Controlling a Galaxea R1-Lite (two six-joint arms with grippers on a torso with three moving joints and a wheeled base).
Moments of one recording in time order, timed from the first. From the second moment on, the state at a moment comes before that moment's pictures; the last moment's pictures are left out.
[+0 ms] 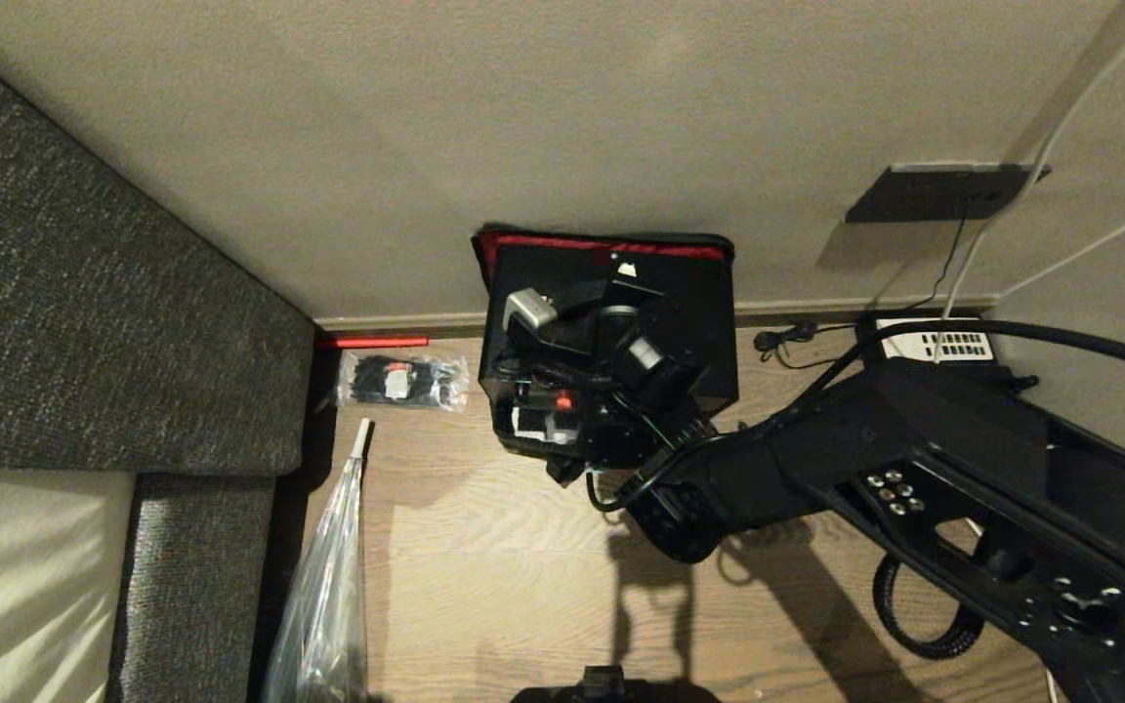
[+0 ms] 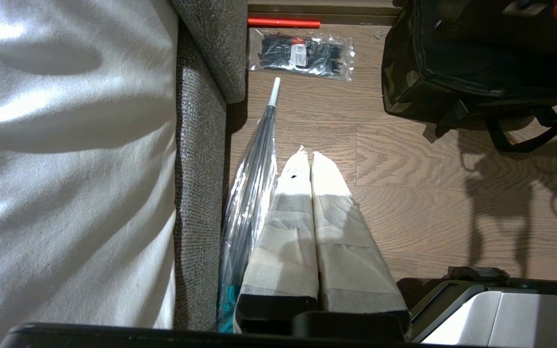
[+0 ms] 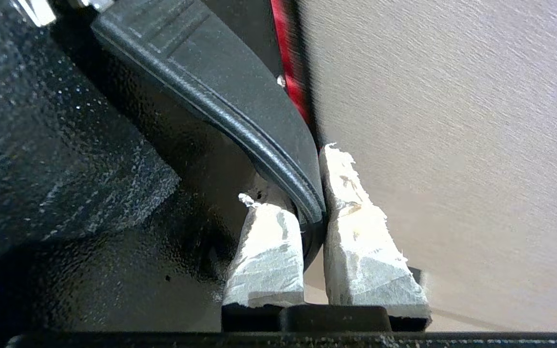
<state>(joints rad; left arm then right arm) 0.00 0.00 0.00 0.00 0.01 0.00 0.83 2.36 -1.54 -1.39 -0.87 -1.70</state>
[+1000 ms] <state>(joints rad) 0.00 0.00 0.00 0.00 0.01 0.00 0.75 2.11 -1.15 -1.43 -0.87 -1.69</state>
